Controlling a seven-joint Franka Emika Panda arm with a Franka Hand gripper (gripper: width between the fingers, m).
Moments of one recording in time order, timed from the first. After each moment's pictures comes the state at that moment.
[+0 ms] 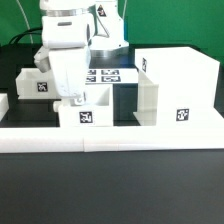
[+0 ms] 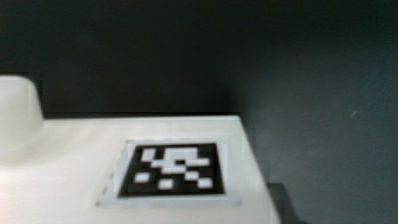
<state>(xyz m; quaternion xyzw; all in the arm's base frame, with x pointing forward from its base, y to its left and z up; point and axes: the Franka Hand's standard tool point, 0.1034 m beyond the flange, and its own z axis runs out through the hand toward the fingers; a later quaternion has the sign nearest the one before) 0.526 -0.054 0.017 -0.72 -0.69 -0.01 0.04</state>
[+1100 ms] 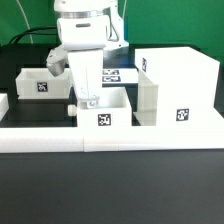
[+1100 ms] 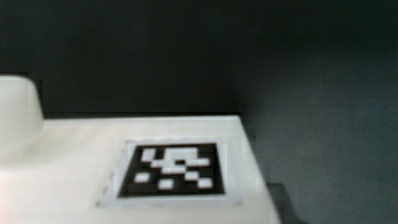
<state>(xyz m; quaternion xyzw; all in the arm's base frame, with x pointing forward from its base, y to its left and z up) 0.533 -0.044 0.017 -0.71 -0.71 -0.02 0.03</state>
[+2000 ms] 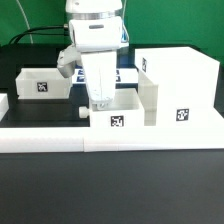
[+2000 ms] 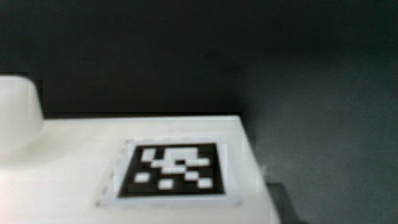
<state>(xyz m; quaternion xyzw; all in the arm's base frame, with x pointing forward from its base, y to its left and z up) 0.539 -0.025 0.016 -0.70 -0.71 -0.02 0.03</state>
